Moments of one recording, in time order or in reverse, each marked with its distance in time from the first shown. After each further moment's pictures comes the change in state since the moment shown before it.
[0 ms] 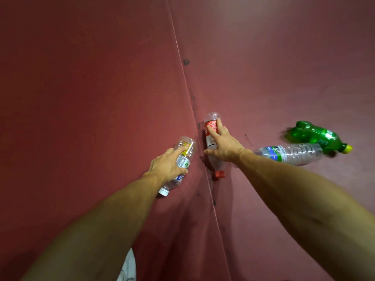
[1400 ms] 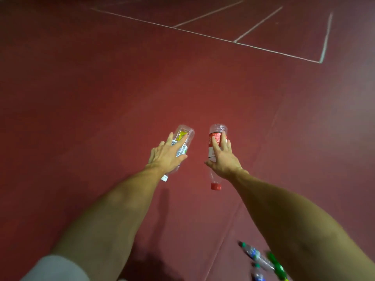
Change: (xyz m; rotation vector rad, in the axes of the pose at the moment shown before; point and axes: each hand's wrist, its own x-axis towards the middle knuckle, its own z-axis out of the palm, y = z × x) left_hand -0.662 0.042 -0.584 -0.130 0.598 -0.541; right_hand -0.401 -0.597 -0.533 -0.295 -0.025 -0.571
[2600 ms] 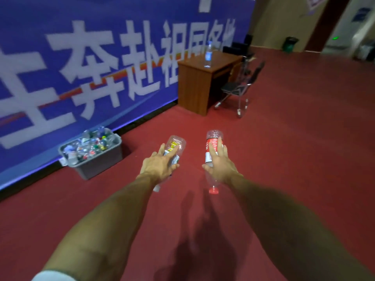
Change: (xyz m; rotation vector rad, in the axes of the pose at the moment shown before) left_hand -0.489 -0.737 -0.137 -0.120 0.322 -1.601; right_hand 0.013 -1.011 0.339 -0.231 -0.440 -1.550
